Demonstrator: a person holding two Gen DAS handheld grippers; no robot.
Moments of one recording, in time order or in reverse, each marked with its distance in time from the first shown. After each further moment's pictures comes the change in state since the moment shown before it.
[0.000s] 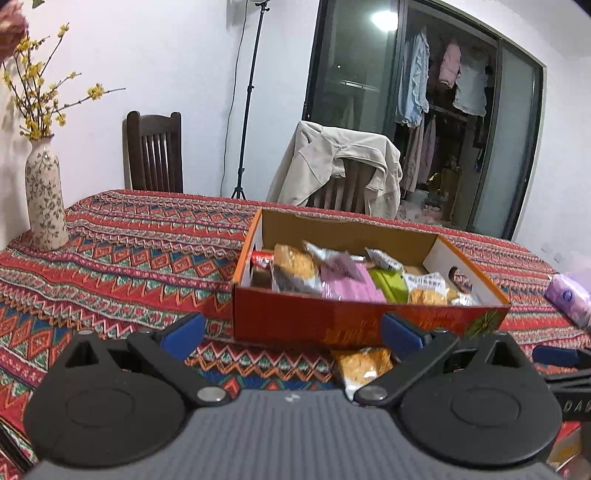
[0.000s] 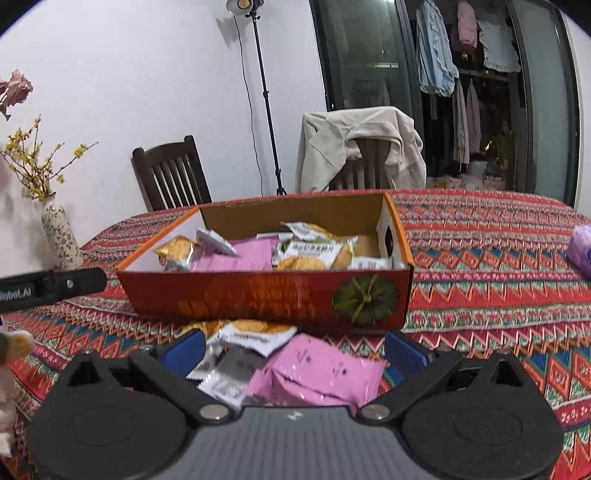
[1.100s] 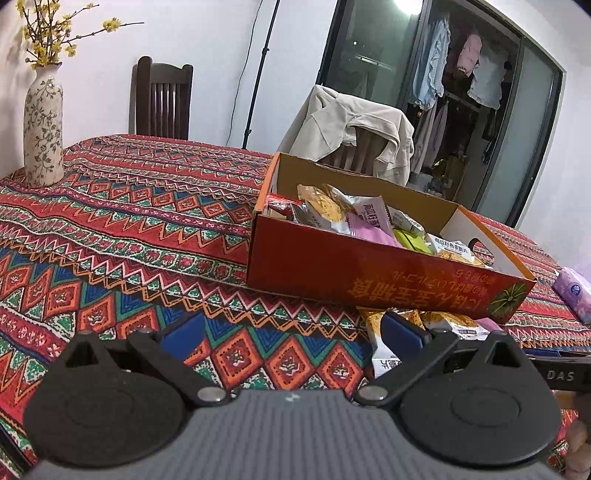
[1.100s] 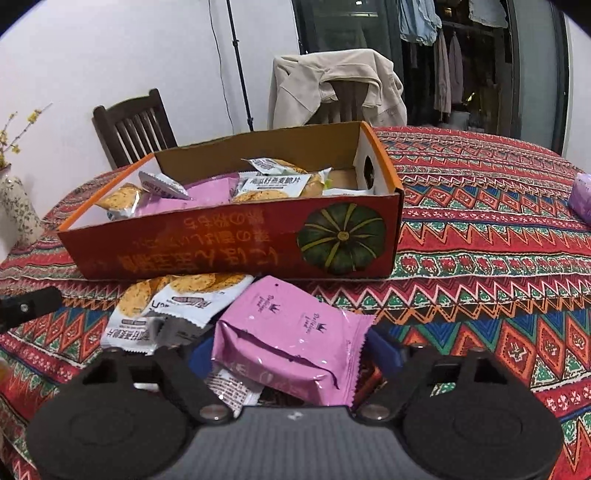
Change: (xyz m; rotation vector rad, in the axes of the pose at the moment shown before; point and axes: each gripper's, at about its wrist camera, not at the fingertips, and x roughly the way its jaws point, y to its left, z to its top) left arm 0.034 0.028 -0.029 -0.096 0.104 -0.021; right arm 0.054 -0.020 -0.013 0.054 0.166 -0.055
